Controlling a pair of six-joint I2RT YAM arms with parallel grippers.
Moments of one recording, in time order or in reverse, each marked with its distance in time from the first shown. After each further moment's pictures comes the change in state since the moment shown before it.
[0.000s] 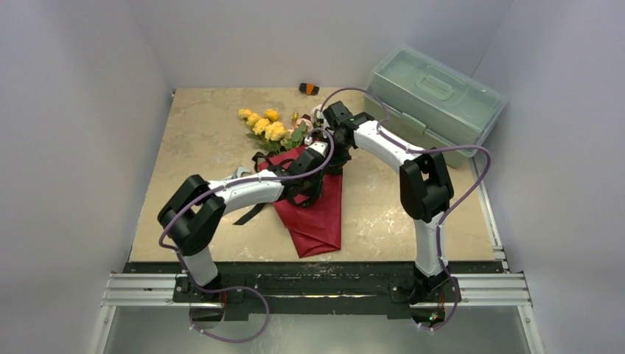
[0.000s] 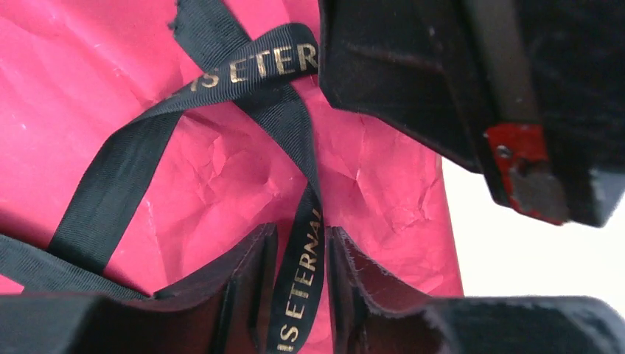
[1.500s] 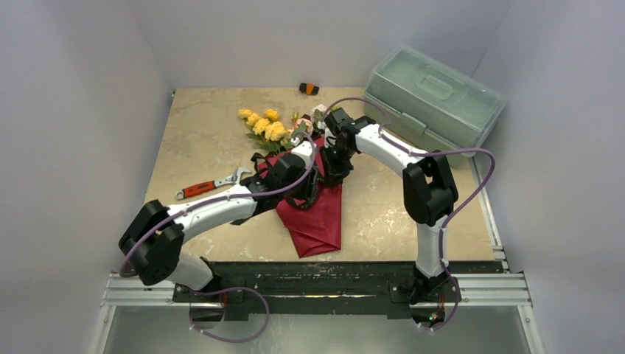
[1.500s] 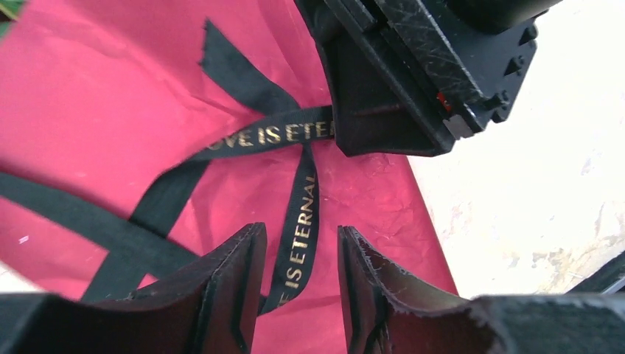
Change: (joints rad) left arm 0.008 -0.284 -0.219 0.125 0.044 0.098; right arm 0.018 -0.052 -0.087 -0.082 -0.106 0.016
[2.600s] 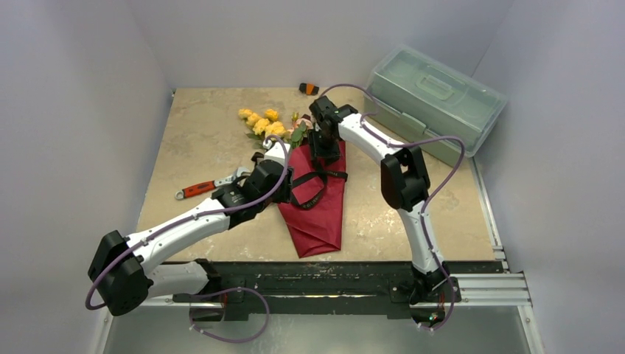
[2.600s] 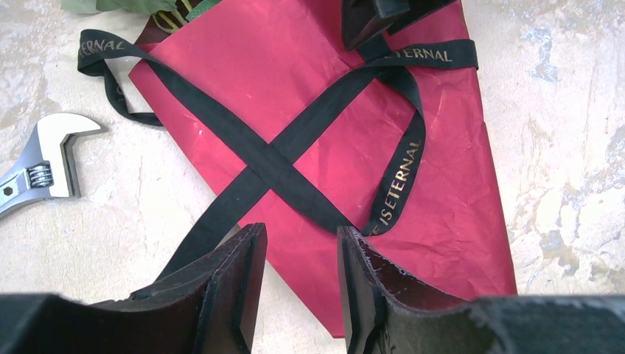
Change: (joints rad) left arm 0.005 -0.301 -0.074 -0.221 -0.242 -0.033; right arm 0.013 0.276 0.394 -0.048 0.183 0.174
